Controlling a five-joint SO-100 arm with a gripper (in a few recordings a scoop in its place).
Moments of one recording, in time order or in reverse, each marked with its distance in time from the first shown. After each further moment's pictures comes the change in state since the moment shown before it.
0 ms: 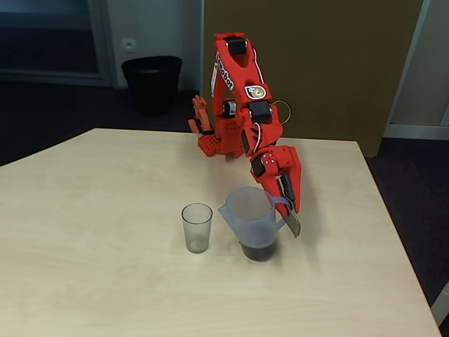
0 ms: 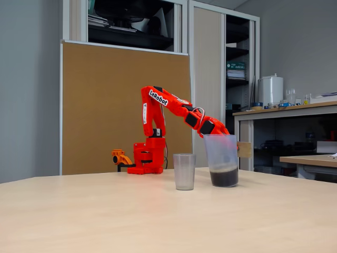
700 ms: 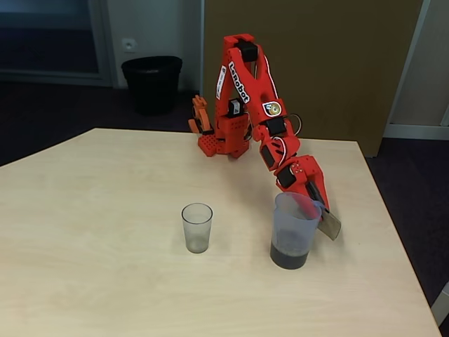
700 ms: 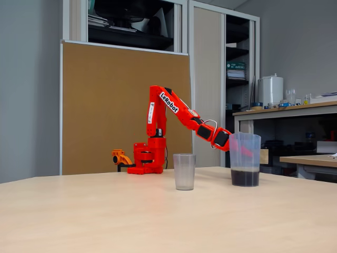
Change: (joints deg) arm -9.3 -12.8 1.8 -18.5 -3.8
